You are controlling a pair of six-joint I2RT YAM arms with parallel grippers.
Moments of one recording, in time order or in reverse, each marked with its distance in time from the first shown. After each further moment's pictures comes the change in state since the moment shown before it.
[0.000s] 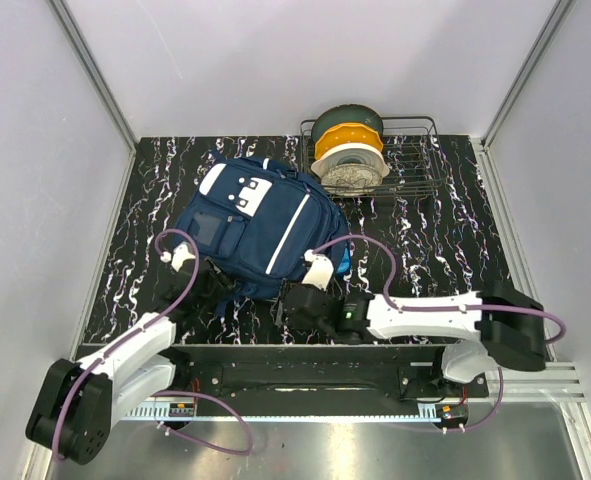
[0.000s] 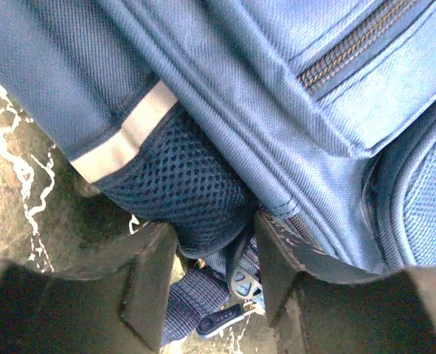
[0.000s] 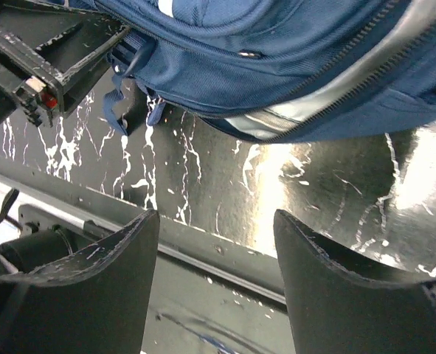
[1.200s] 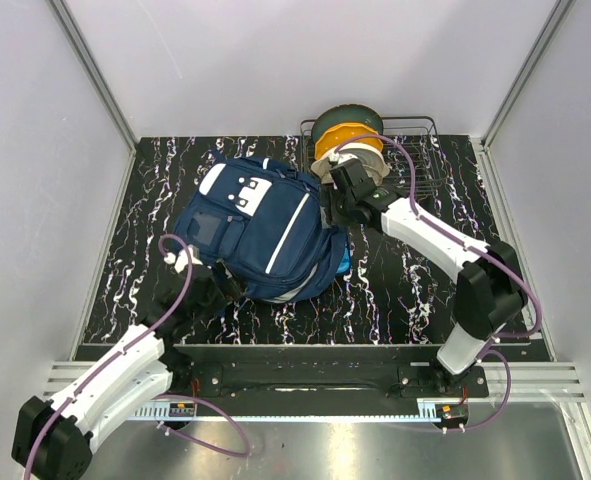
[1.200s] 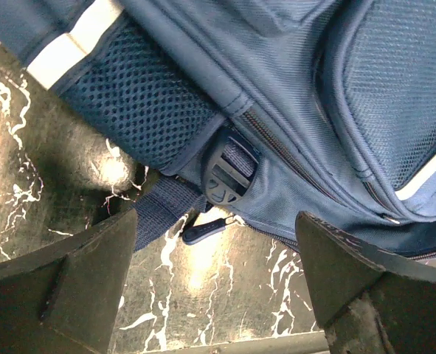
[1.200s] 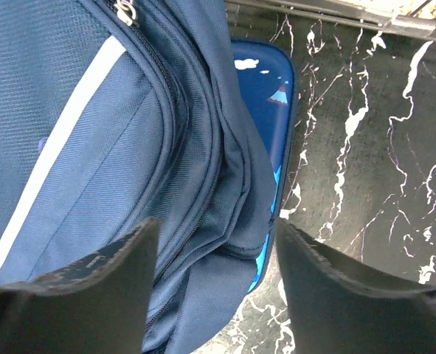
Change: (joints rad) left arm -0.128 -0.217 0.114 -0.369 0.014 0.029; right arm -0.695 0.261 0.523 -0.331 -0.292 -0.791
